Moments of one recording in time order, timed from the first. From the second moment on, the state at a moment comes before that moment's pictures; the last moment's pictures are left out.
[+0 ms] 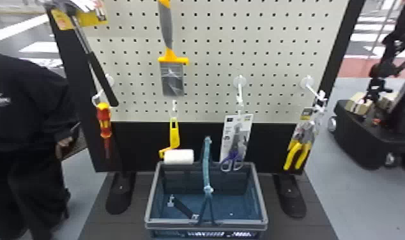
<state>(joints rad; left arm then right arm) 0.88 0.05 -0.20 -2.19 0.03 -0.27 0.37 0.82 -0.08 -0.11 -2.10 -0.10 -0.29 0.17</state>
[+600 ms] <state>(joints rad) 0.88 0.05 -0.20 -2.19 0.04 -0.26 0.37 0.72 -0.08 -0.11 -2.05 -0.10 -0.25 0.28</state>
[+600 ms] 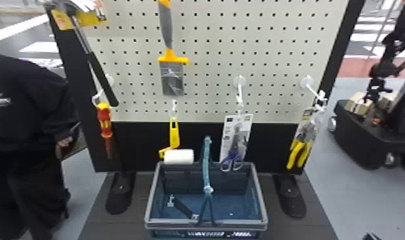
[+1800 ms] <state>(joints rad) 0.86 0.06 -0.21 -2.19 0.05 -0.25 0.37 0.16 -0.08 -0.04 -1.65 -0.05 -0.12 0.51</state>
